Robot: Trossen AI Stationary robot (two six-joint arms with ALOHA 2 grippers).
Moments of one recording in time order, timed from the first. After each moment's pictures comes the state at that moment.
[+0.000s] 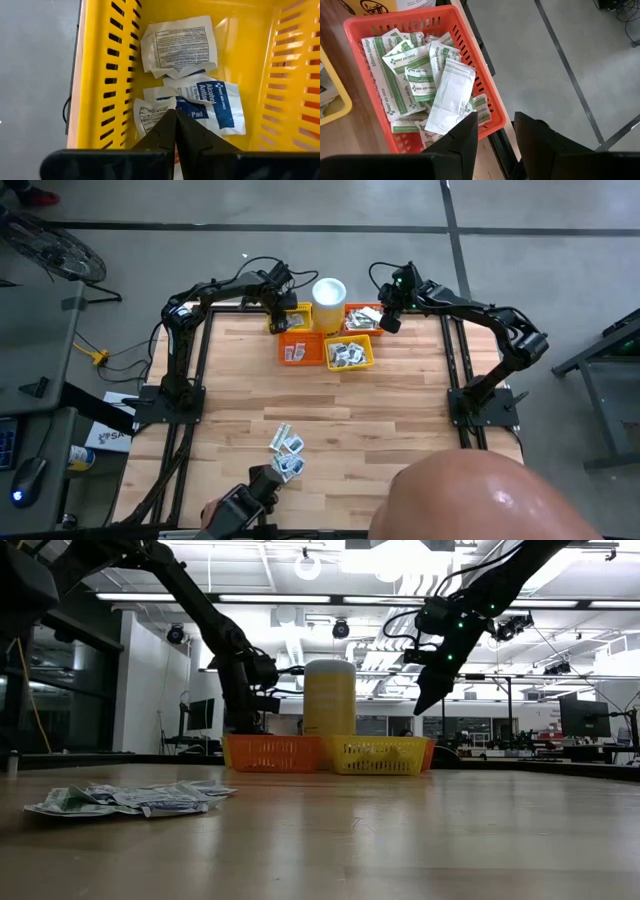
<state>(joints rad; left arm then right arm) 0.87 2.05 1.48 -0.67 0.12 0.72 -0.88 1.58 1.06 -0.33 0.01 -0.55</state>
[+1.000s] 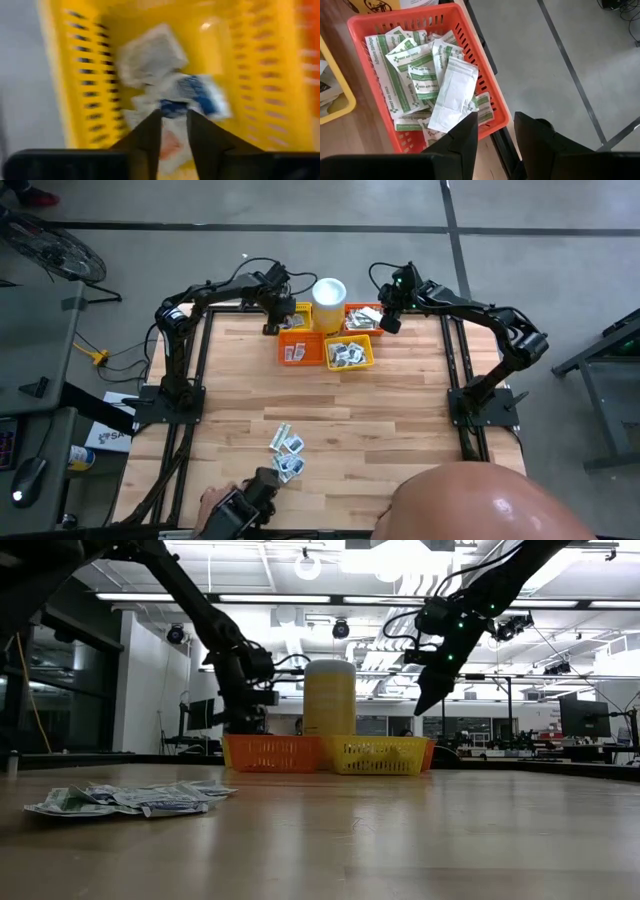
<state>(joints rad) 0.87 1.98 1.41 -0.63 0.17 1.01 -0.88 1.58 1.06 -0.33 0.01 -0.55</state>
